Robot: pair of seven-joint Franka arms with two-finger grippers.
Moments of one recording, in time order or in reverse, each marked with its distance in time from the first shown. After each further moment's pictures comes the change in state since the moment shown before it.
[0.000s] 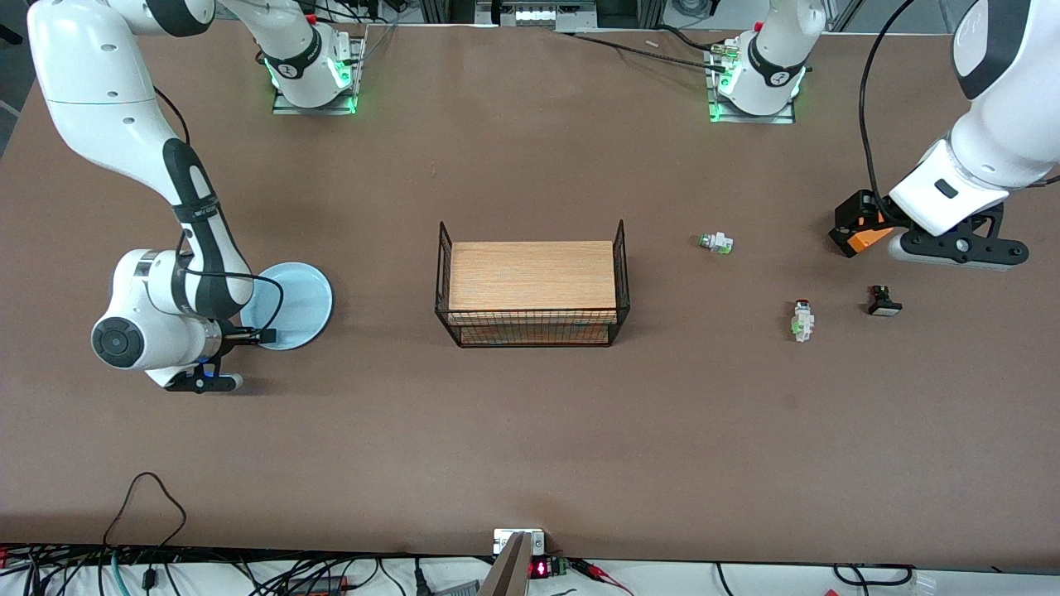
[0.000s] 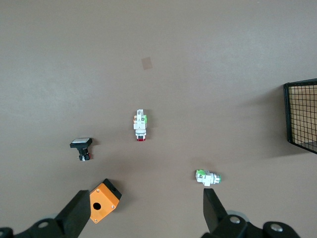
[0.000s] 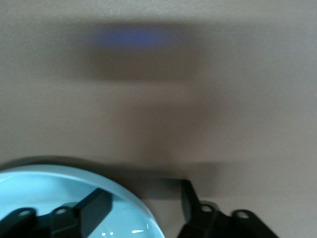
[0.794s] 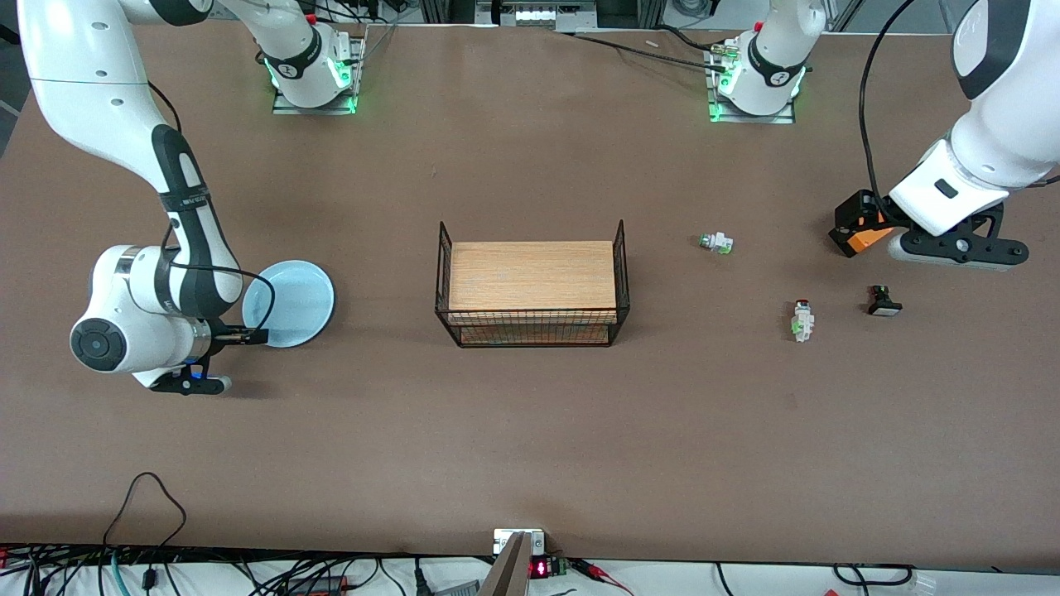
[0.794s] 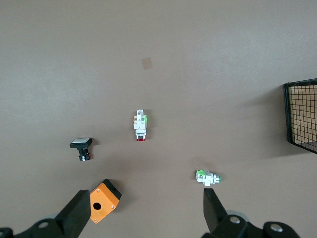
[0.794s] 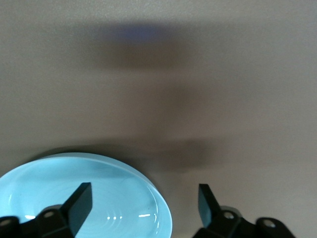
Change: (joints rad) left arm 0.000 0.000 0.000 0.000 0.000 0.000 0.000; right arm 0.015 -0.033 0.002 0.049 -0.001 -0.109 0.056
